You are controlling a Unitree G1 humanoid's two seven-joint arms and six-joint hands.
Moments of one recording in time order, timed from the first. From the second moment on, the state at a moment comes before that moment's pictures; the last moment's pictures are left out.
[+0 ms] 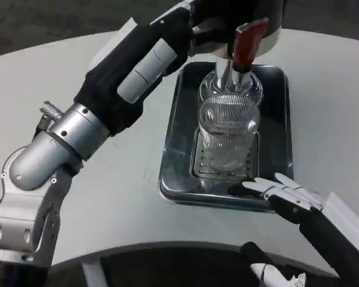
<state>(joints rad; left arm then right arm) -0.71 0.33 0.04 0.13 -0.26 -0.08 -0.55 0.35 -0.37 -0.07 -0.83 -0.44 -0.11 0.37</state>
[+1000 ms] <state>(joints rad) -0.83 0.25 -0.01 0.28 -0.22 -0.12 -0.58 0.36 -0.37 -0.07 -0.83 -0.44 -0.10 0.37</state>
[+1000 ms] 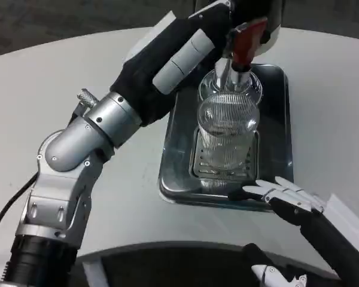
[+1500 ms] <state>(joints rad) -0.86 0.26 -0.02 0.29 -0.18 -0.18 -0.60 0.36 -0.36 -0.07 -0.83 -0.44 -0.10 0.37</state>
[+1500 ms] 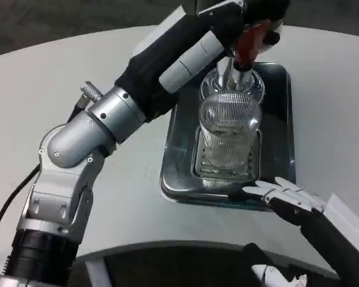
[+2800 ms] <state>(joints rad) -0.86 0.35 -0.05 0.31 0.02 -0.43 -0.54 0.31 -0.33 -0.05 -0.83 -0.45 -0.04 0.36</state>
